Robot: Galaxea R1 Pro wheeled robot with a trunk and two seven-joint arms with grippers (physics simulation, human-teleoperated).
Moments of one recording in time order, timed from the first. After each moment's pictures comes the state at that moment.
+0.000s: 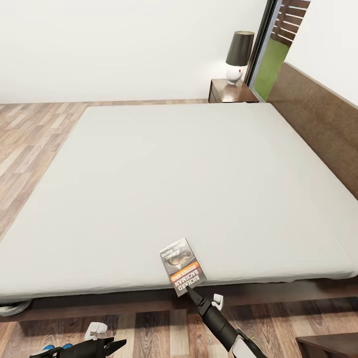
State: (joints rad) left arm -0.54 0.25 -0.43 -0.02 0.61 -0.03 -1.08; right arm -0.44 0.10 -0.01 -0.32 -0.77 0.08 1.07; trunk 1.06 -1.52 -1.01
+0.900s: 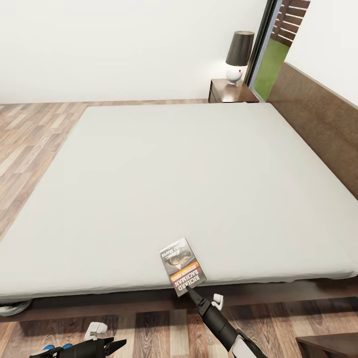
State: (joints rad) left arm -0.54 0.25 -0.43 -0.02 0.61 -0.03 -1.08; right arm -0.44 0.10 -0.01 -0.32 -0.77 0.08 1.07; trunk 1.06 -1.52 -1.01
